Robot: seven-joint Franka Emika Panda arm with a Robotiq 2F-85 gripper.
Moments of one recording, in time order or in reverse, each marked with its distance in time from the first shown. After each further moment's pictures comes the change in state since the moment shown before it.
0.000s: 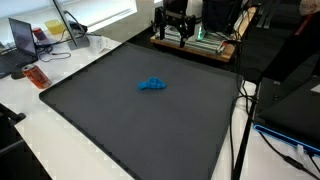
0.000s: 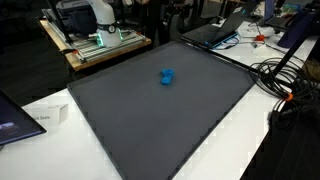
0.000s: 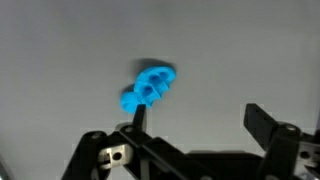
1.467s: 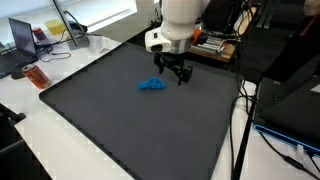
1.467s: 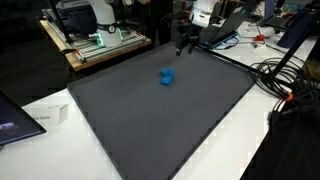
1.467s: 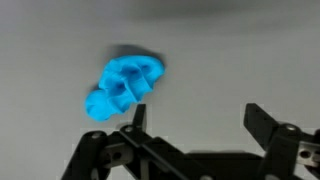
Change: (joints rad) arm 0.188 0.487 -0.143 0.366 -0.141 -0.092 0.081
